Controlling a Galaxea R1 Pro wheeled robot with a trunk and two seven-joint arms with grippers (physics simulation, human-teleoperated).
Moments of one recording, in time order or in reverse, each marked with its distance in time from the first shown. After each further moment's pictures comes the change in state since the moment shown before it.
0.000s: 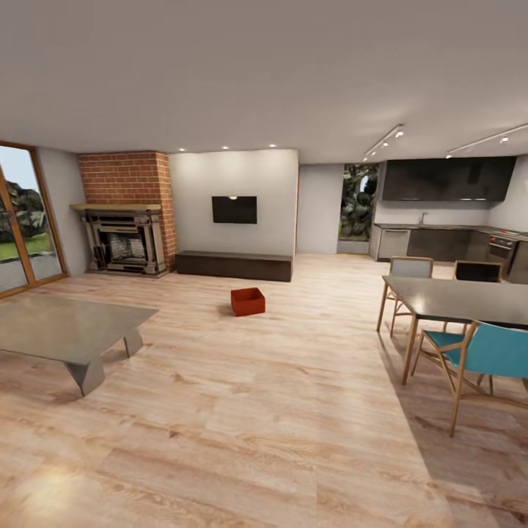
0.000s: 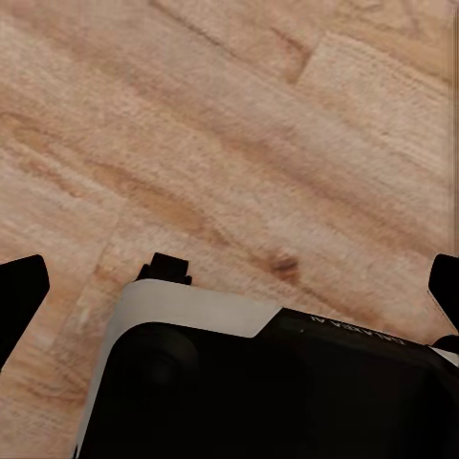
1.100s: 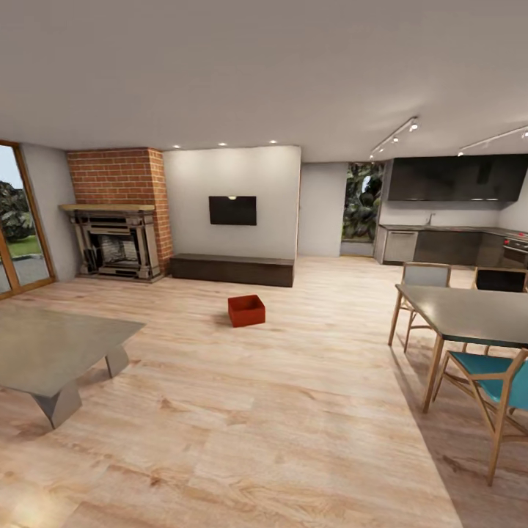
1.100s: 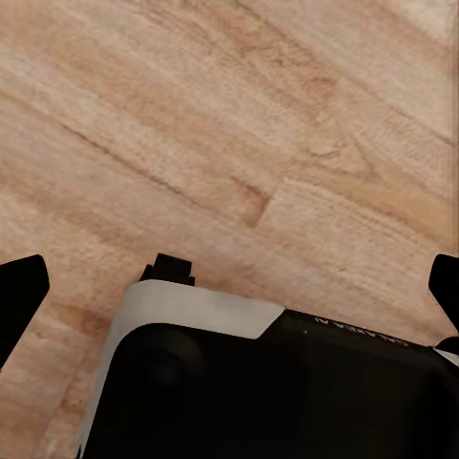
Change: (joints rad) left arm 0.000 0.005 0.000 0.000 0.002 0.000 0.000; right arm 0.000 0.006 0.000 0.001 0.000 -0.001 0.000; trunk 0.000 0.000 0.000
